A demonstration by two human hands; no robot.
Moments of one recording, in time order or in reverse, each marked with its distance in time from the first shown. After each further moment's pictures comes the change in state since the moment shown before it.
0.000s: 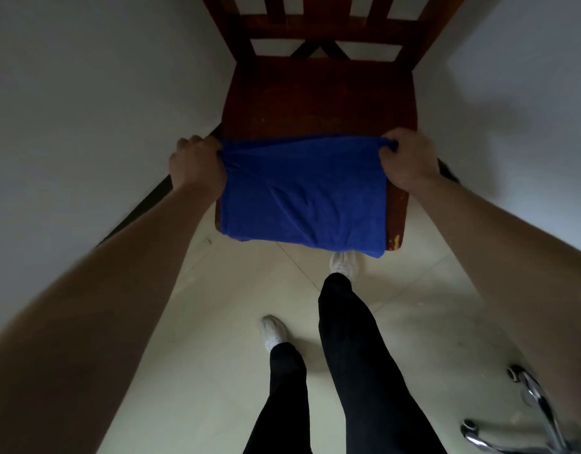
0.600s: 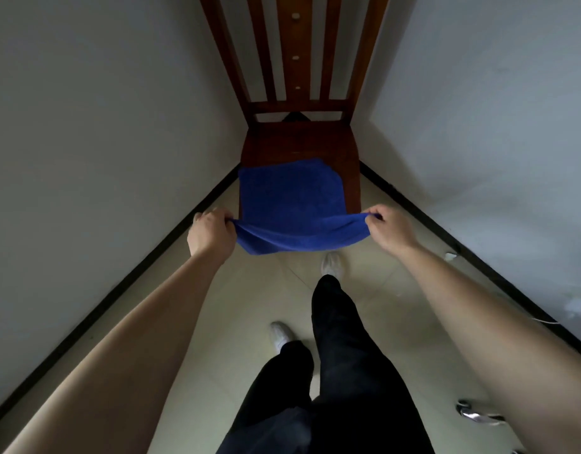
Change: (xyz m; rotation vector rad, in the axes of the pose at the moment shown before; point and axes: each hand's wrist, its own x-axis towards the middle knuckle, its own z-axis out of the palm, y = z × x) left_hand -0.247 -0.030 -0.128 -0.276 0.042 -0.026; right_hand -0.296 -0.034 -0.063 0.152 0.075 0.125
